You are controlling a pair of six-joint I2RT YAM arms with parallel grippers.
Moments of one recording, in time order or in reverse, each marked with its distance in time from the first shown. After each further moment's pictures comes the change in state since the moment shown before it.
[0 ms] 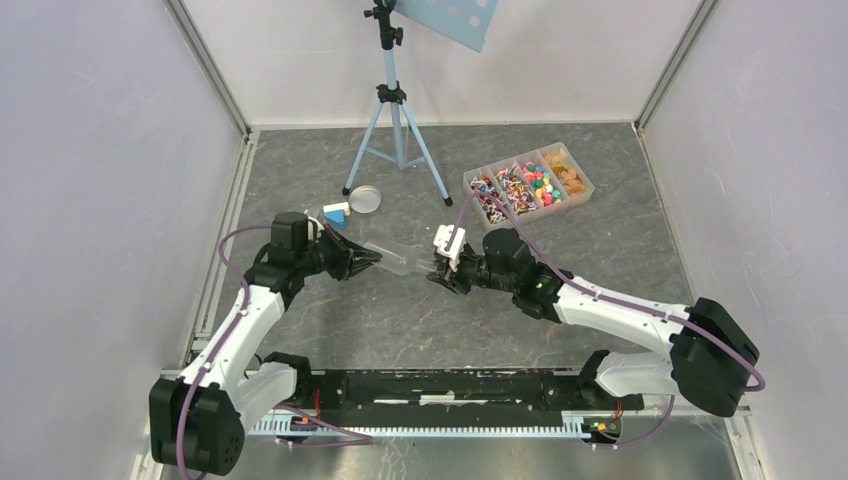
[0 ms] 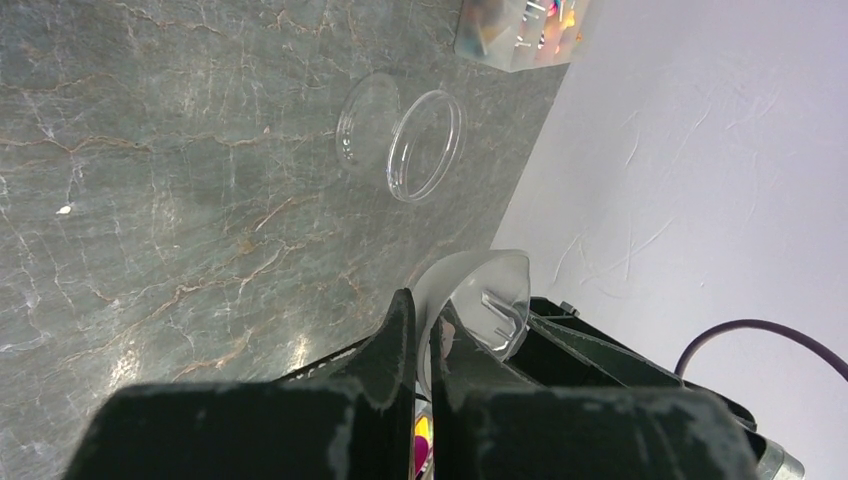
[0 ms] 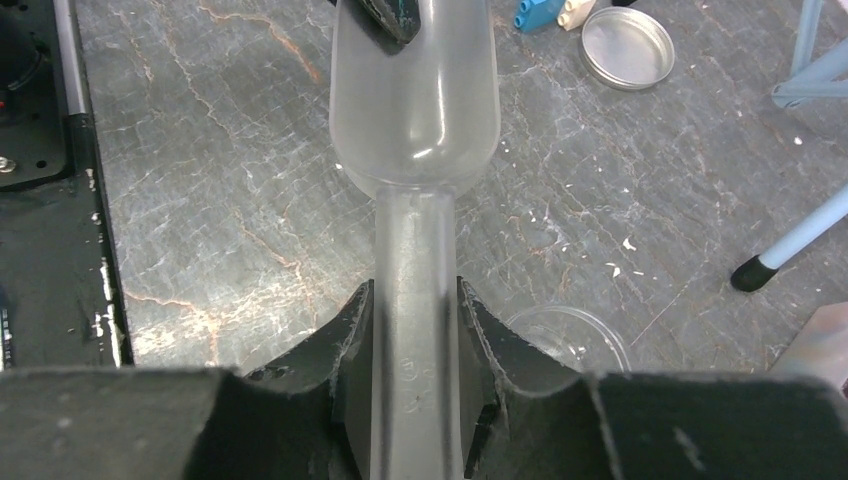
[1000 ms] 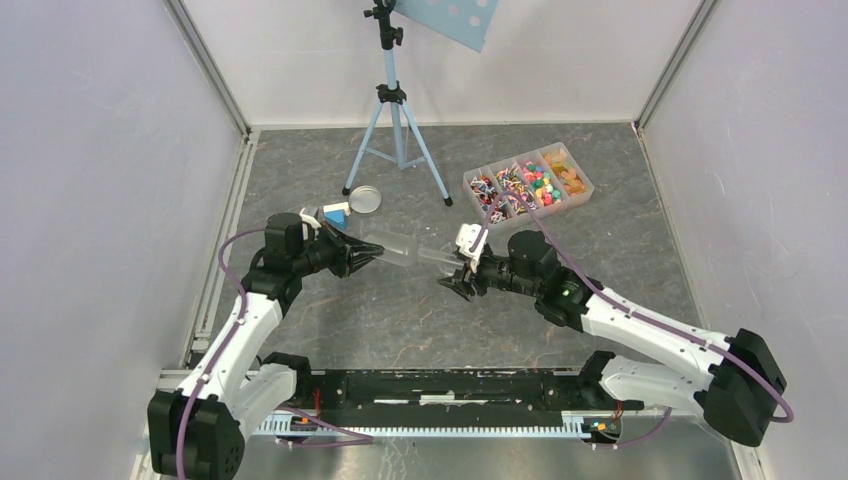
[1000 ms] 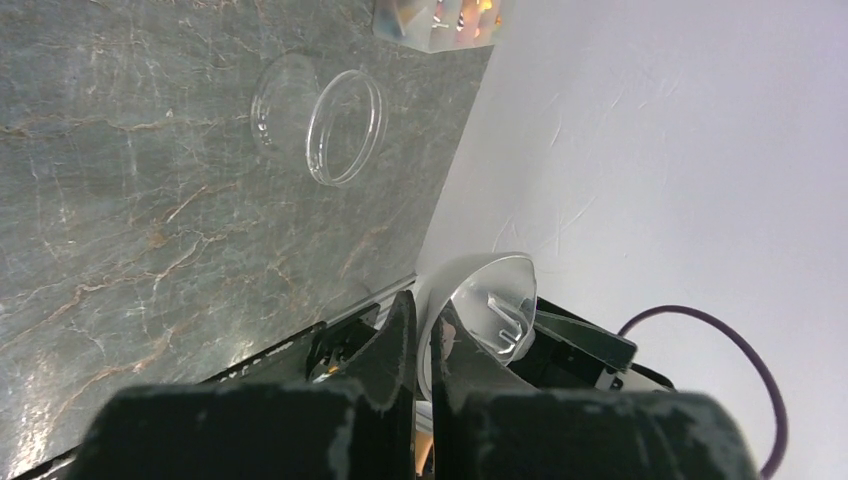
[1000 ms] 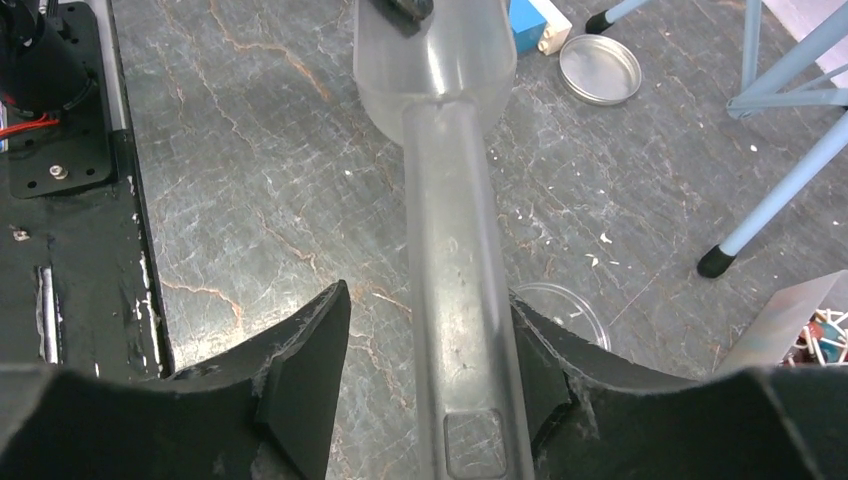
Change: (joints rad) left arm 0.009 -0.058 -0.033 0.103 0.072 -0.125; right arm -0.026 -0.190 -0.020 -0.108 -0.034 0.021
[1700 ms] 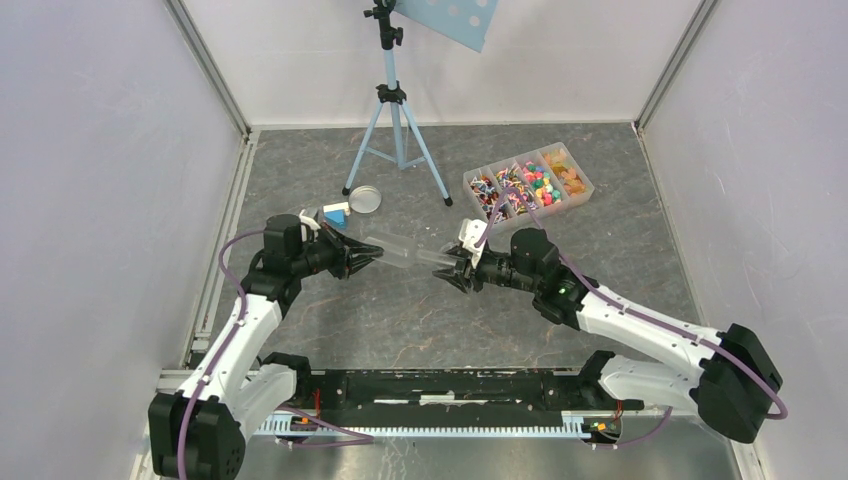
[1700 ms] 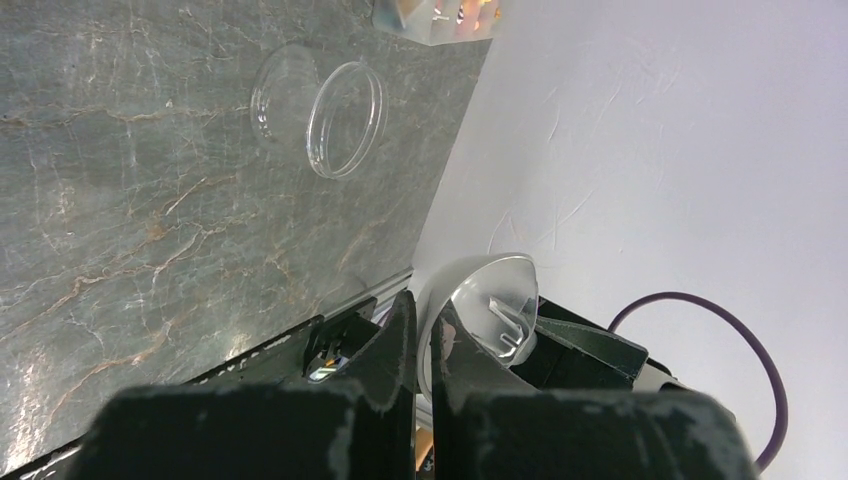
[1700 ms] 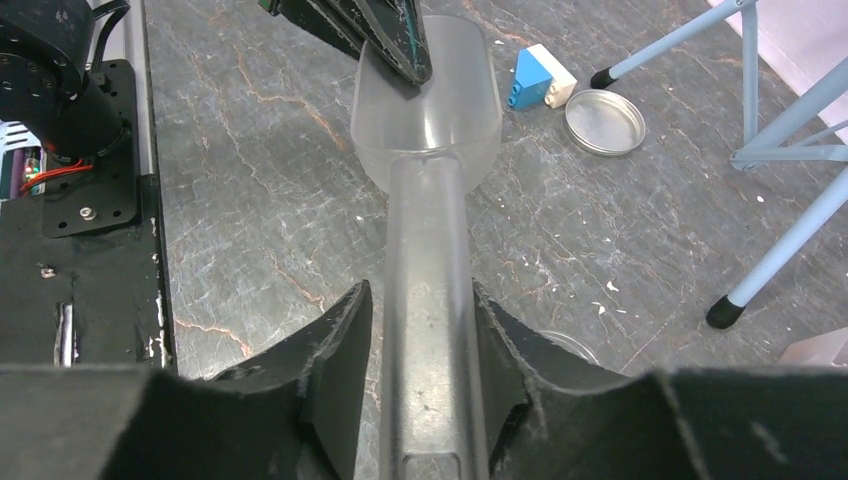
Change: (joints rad) left arm 0.006 -0.009 -0.013 0.008 0.025 -0.010; right arm -0.021 0.026 -0.028 0.142 -0.075 0.037
